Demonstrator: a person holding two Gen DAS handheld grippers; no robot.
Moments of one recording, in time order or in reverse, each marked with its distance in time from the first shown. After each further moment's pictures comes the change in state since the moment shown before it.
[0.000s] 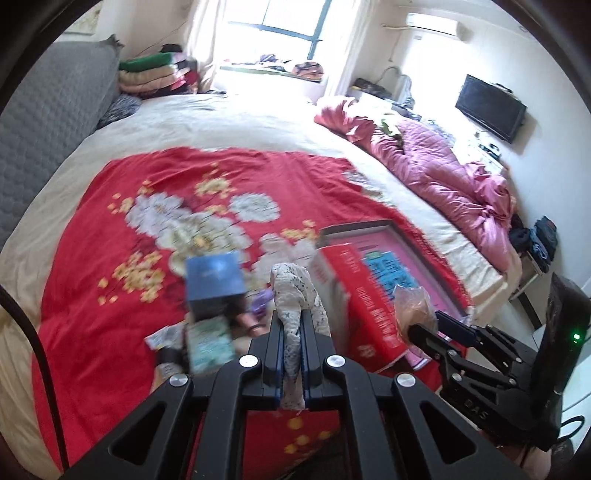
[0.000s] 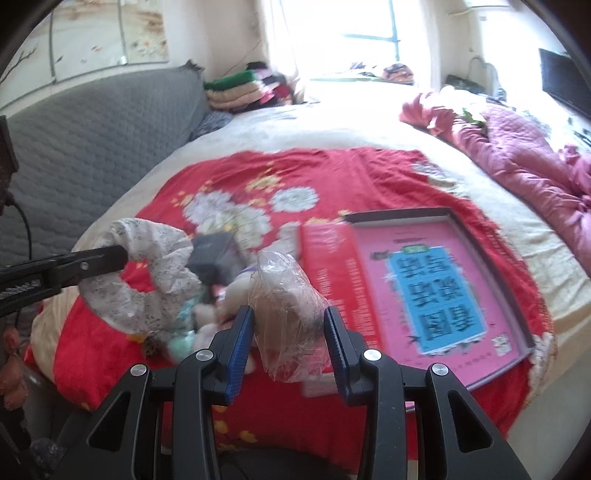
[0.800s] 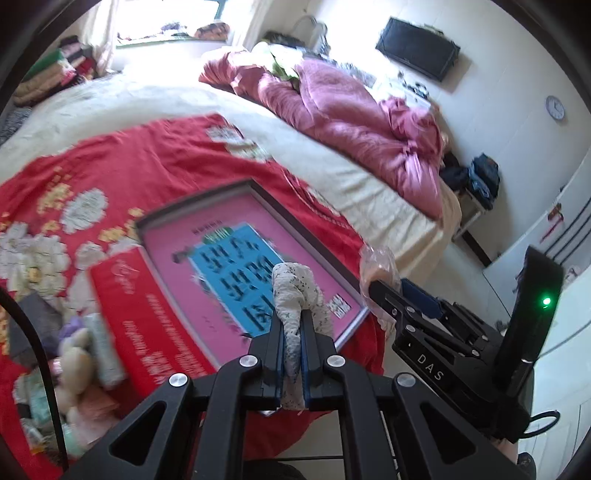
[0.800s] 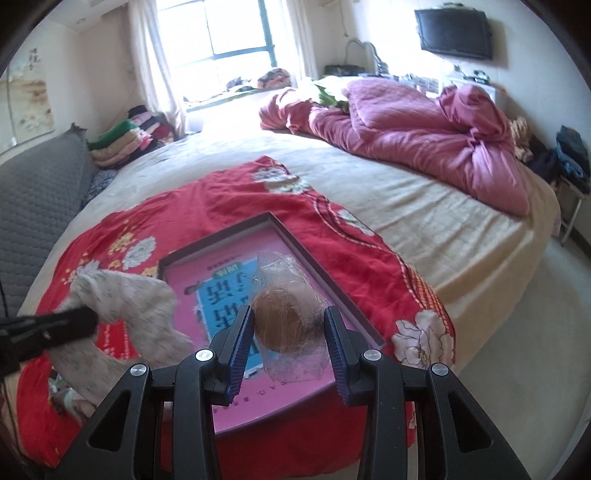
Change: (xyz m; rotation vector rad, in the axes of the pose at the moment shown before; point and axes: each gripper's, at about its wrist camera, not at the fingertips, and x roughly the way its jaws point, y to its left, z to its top) left arm 0.123 -0.189 0.018 0.185 0.218 -0.265; right arm -0.024 -0.193 -0.013 0.299 -0.039 -0.268
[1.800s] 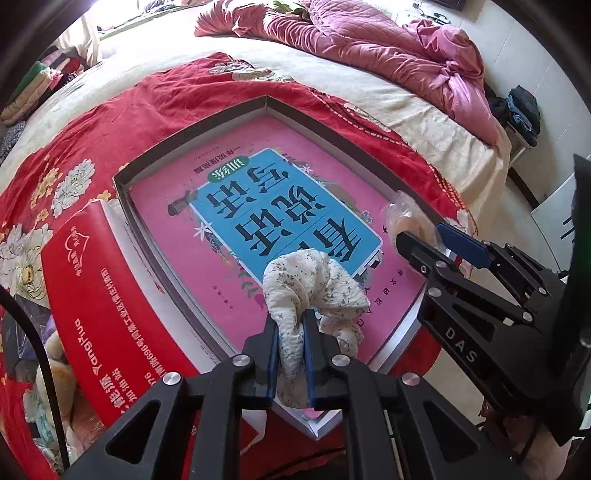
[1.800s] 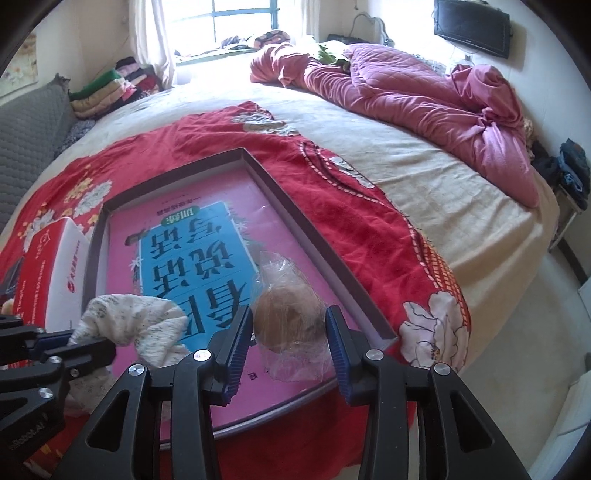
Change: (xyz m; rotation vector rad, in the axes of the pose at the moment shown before) left arm 0.096 0.012 -0.020 0.096 0.214 0.217; right arm 0.088 -0.005 -0.023 -0.083 0.139 -0.077
